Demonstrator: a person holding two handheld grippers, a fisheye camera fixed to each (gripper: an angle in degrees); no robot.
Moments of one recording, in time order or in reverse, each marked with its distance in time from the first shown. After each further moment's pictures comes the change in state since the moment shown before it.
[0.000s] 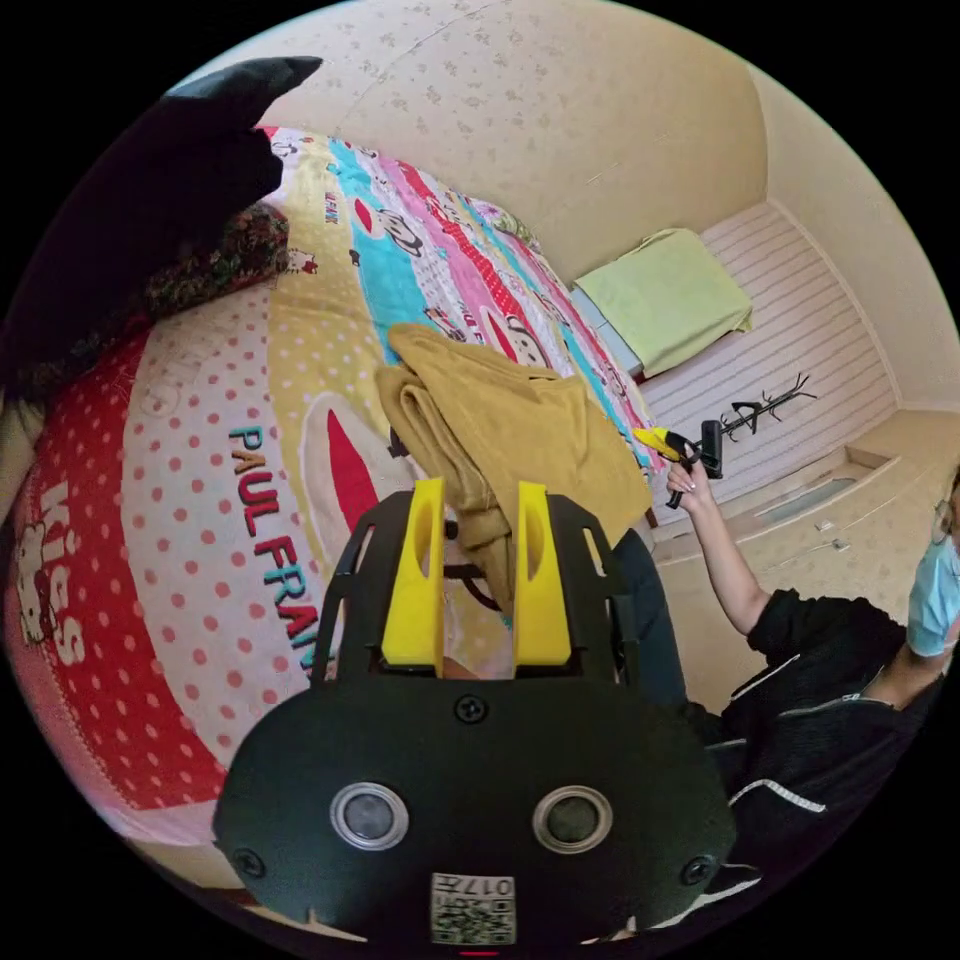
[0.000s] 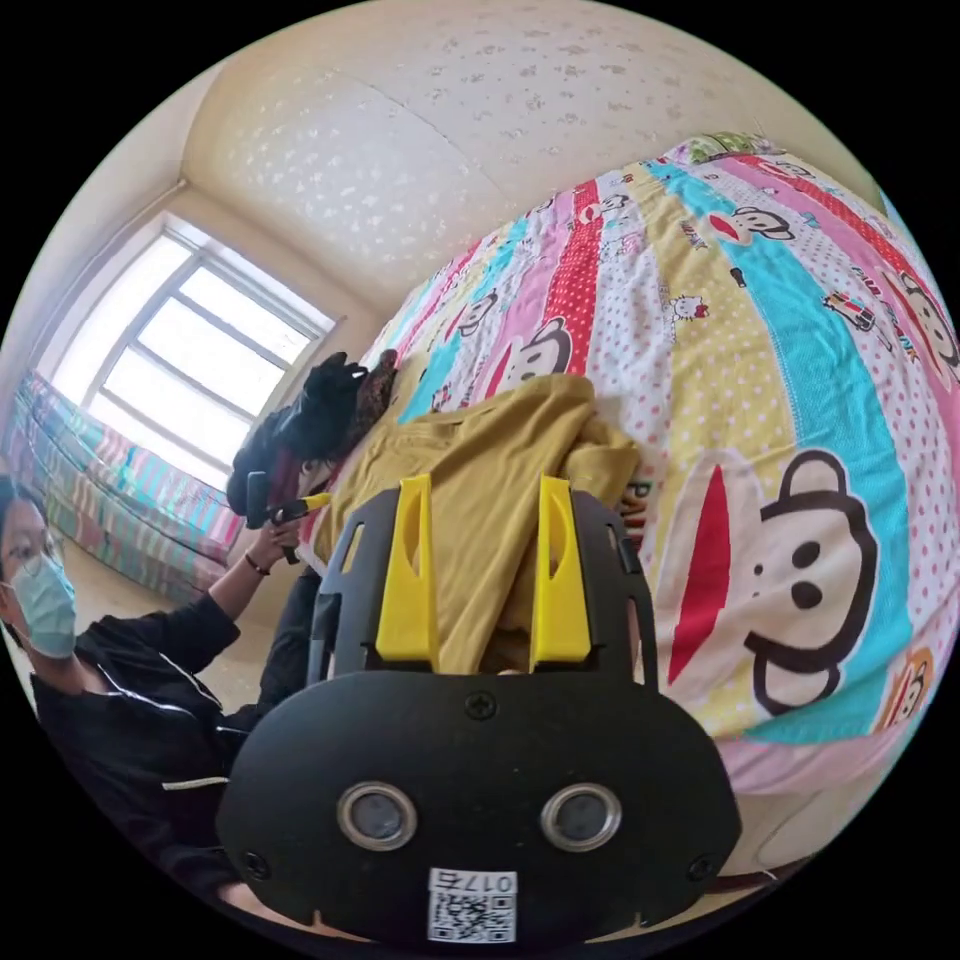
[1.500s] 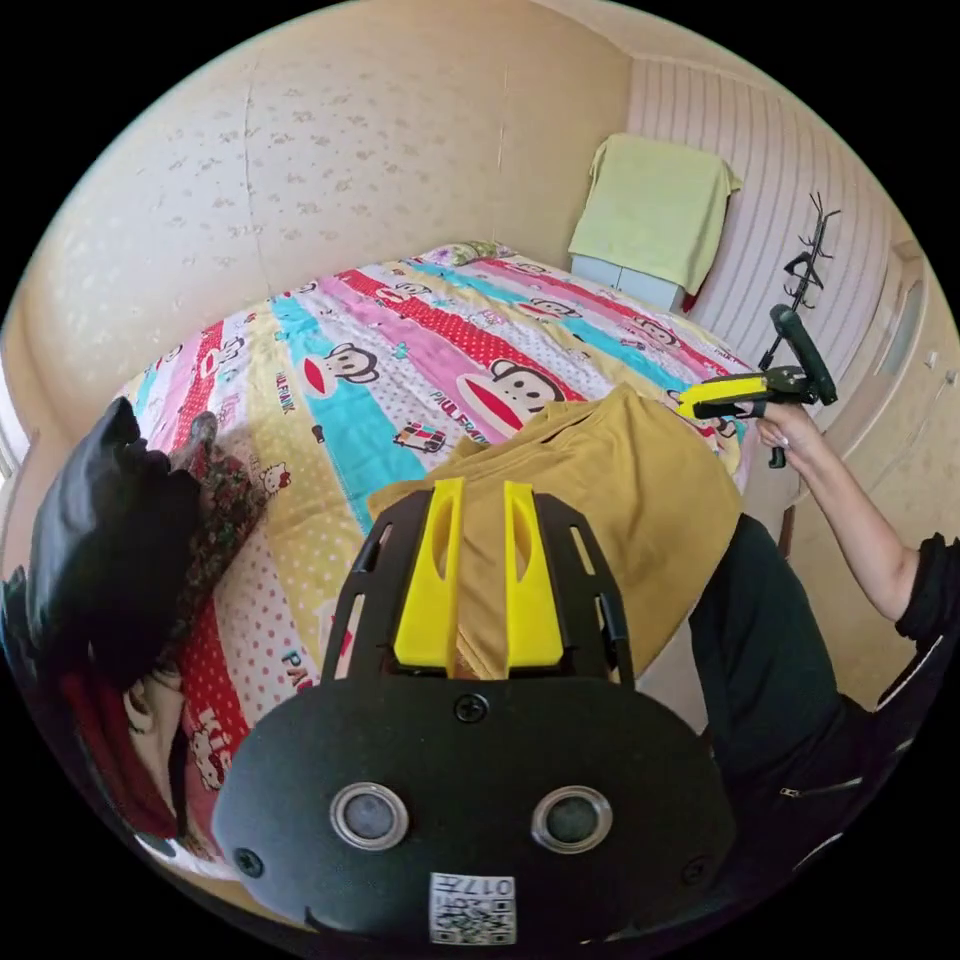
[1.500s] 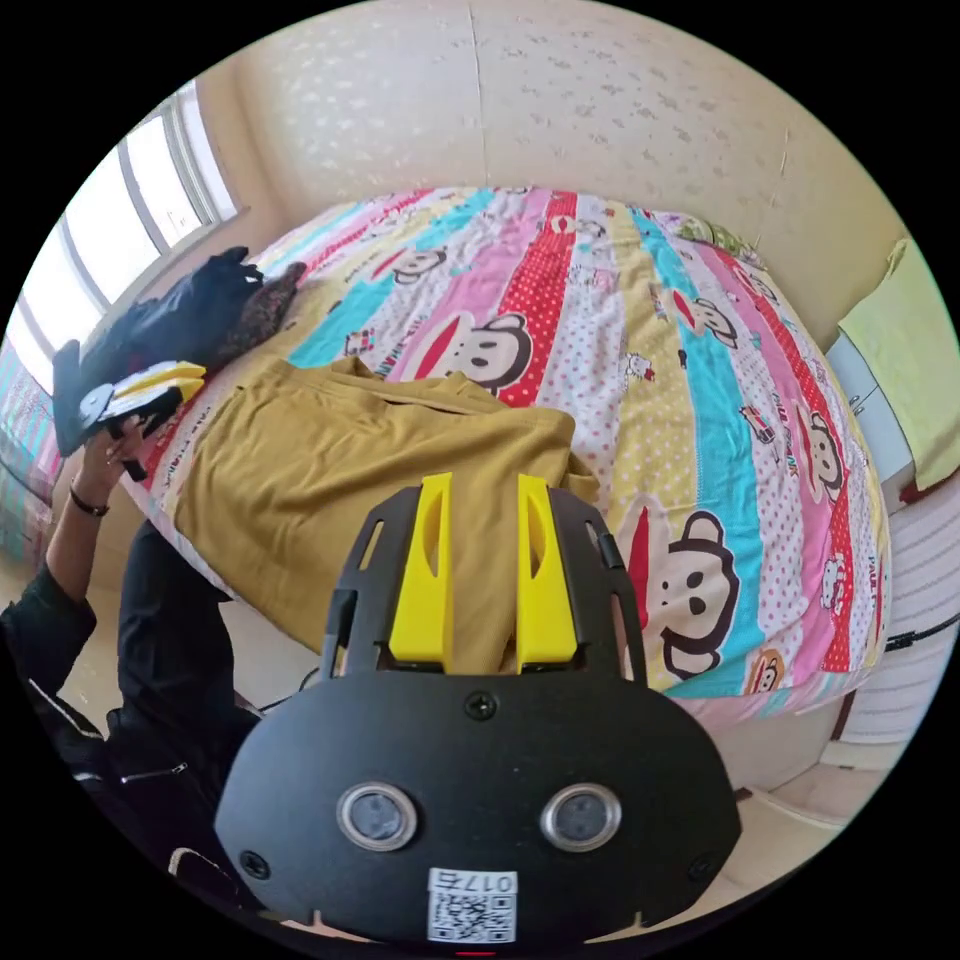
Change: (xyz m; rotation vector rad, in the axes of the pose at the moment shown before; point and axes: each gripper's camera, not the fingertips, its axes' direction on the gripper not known) left arm 0.209 -0.190 0.124 -0.023 -0.460 0.451; right arm -0.061 -0.066 0.169 -0.240 0.543 -0.100
